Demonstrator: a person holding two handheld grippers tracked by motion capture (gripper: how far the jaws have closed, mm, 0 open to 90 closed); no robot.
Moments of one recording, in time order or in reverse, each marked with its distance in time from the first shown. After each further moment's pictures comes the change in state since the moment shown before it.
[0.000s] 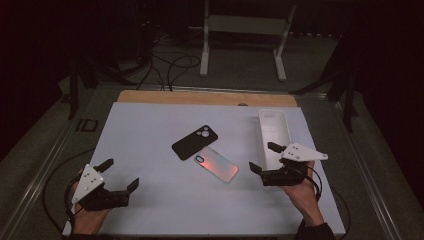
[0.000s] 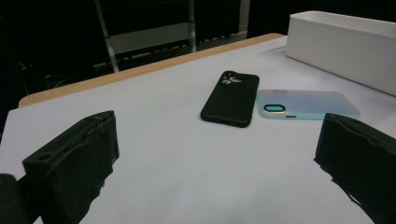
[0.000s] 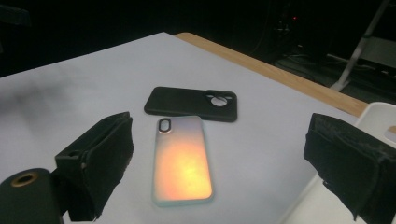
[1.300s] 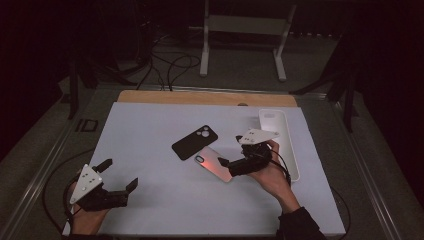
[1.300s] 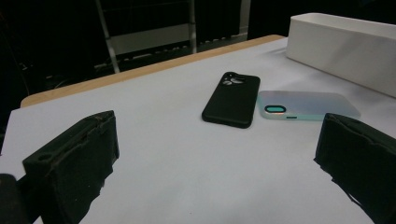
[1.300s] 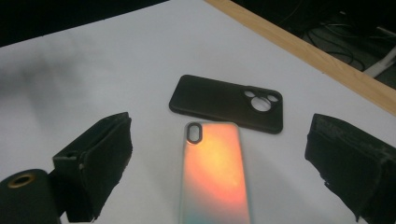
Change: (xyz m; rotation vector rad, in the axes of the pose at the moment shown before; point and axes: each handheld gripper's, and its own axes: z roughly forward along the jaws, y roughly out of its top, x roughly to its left) left arm 0.002 0.000 -0.002 -0.003 -0.001 -0.003; right arm 0.029 0.040 0.077 0.192 0.085 -0.083
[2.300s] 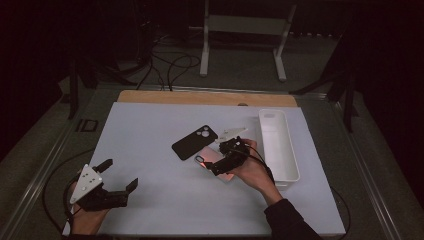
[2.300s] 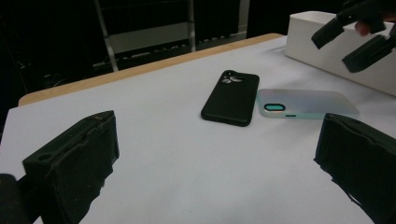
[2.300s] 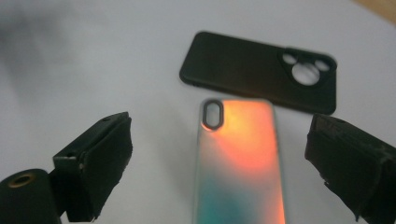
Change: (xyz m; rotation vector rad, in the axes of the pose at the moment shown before) left arm 0.001 -0.001 0.000 0.005 -0.006 -0.002; right arm 0.003 -0.002 0.067 0.210 0.075 0.018
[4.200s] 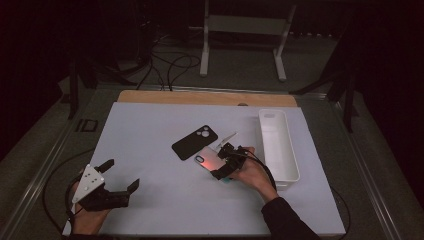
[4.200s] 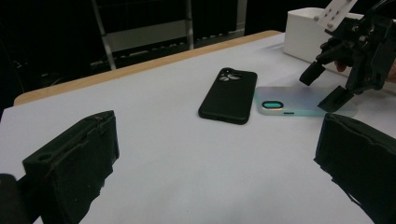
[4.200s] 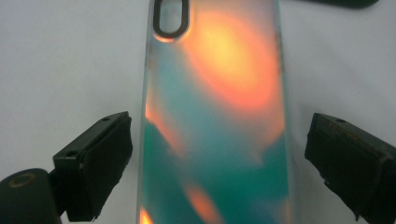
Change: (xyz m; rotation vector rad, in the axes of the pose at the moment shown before) left arm -0.002 0.000 0.002 0.011 -0.008 0.009; right arm -0.022 -0.036 0.050 0.274 -0.021 0.048
